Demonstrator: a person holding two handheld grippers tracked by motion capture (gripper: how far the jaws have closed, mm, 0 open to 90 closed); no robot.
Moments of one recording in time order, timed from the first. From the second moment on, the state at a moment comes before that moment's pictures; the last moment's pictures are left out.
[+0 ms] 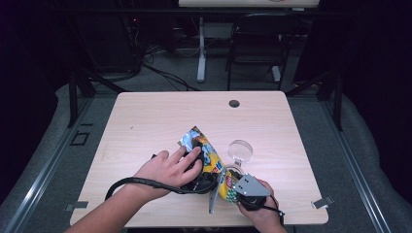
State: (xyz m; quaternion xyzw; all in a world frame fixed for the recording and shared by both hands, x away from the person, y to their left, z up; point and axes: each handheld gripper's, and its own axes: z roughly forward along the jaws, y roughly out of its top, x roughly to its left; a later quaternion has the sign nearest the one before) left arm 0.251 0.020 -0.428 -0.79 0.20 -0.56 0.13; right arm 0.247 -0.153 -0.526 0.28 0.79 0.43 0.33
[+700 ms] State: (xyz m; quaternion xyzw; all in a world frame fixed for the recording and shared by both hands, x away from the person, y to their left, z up) left arm 0.249 0.017 -0.424 -0.78 0.21 -0.57 0.14; right arm 0.246 -0.153 -0.525 0.28 0.79 0.44 0.33
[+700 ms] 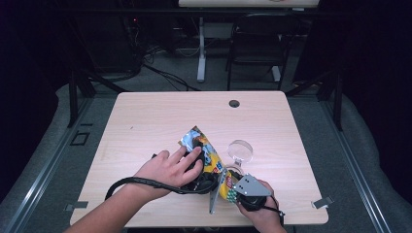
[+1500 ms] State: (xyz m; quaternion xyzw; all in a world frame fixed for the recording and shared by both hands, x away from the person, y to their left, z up) left arm 0.250 0.013 -0.423 -0.78 0.22 -0.57 0.14; right arm 0.246 -0.155 -0.525 0.29 0.79 0.44 0.32
